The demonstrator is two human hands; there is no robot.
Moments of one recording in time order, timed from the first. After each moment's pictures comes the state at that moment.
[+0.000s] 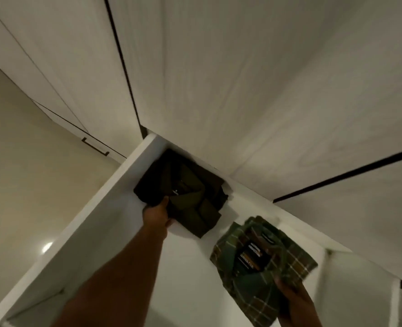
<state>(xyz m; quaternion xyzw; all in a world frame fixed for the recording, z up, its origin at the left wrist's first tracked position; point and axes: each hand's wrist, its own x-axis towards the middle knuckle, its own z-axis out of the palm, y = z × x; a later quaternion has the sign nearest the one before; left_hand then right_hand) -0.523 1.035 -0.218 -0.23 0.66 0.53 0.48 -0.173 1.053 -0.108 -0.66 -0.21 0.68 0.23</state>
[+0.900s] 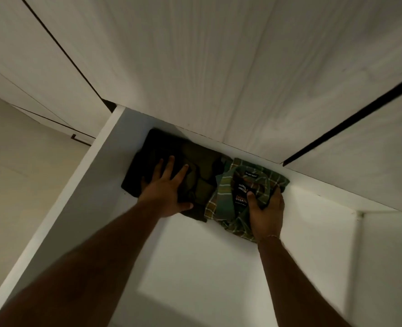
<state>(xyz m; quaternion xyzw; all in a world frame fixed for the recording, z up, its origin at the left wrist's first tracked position) -0.542 1.059 -0.228 0.57 0.77 -0.10 0.27 -0.261 1.116 -0.257 -0.73 -0.50 0.41 0.23</state>
